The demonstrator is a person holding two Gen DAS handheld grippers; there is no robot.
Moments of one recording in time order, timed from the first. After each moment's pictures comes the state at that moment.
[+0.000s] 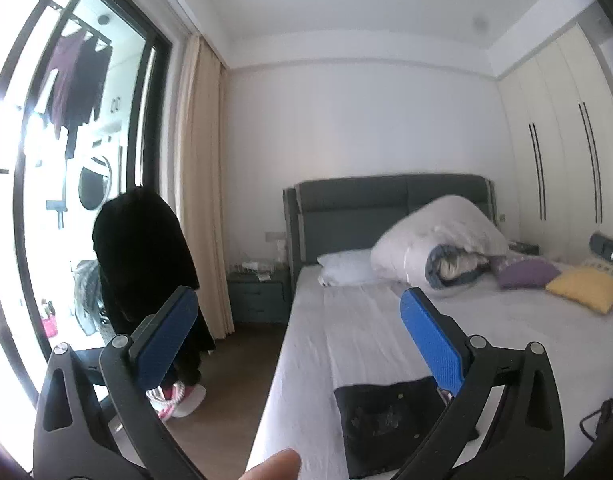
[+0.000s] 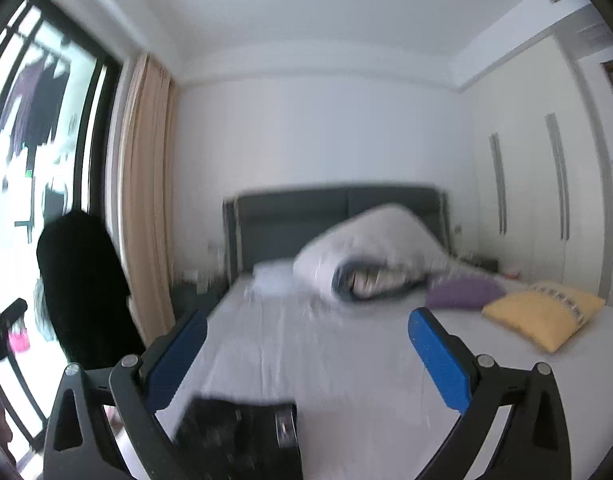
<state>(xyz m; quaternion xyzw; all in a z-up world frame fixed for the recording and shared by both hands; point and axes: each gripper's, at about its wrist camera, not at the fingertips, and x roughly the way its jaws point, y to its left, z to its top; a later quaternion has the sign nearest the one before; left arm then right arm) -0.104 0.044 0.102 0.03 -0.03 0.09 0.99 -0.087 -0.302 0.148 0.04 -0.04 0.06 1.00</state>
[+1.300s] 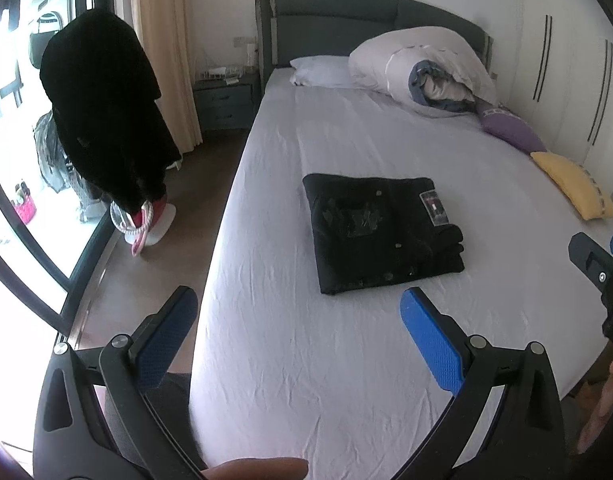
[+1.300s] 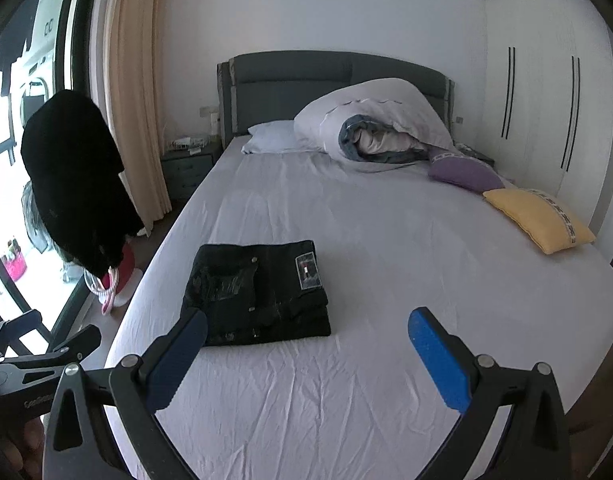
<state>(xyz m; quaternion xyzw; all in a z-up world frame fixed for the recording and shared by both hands) -0.010 0.043 -0.051 -0.02 0.34 0.04 0.94 -0.073 -0.223 0.046 -0.02 0.24 0.05 0.97</state>
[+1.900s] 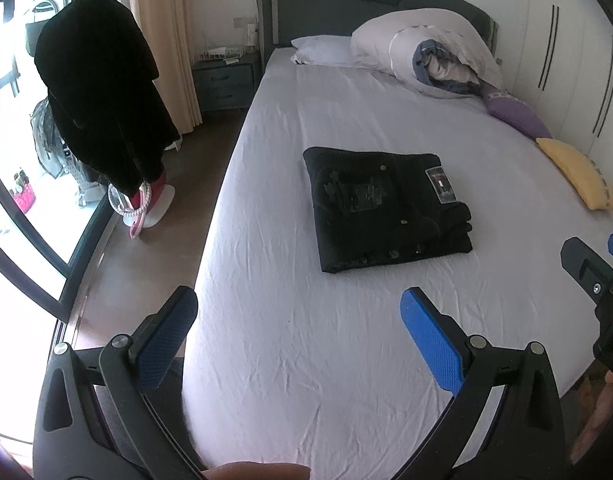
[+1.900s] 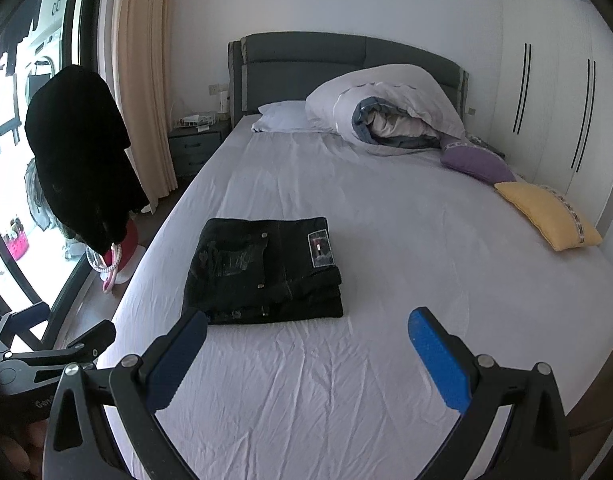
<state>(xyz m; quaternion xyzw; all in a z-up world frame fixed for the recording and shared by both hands) -0.001 0.035 -0.074 -0.03 0.37 0.05 0.93 -0.063 -0.209 0.029 -0.03 0.27 0.06 0.96</state>
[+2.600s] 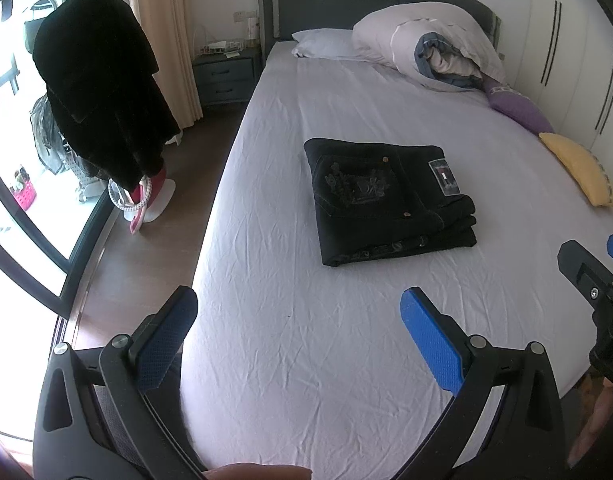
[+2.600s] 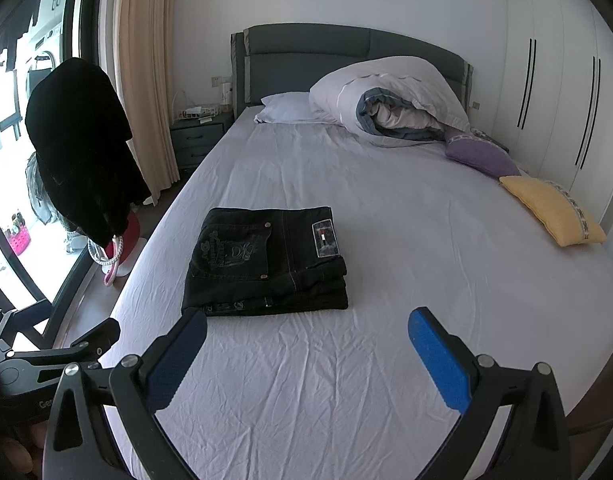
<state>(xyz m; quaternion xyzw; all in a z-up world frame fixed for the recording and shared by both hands) 0.002 0.033 -0.081 -0.03 0.38 0.05 0.92 -0.060 -0.203 0.023 -0.04 0.29 0.06 0.96</state>
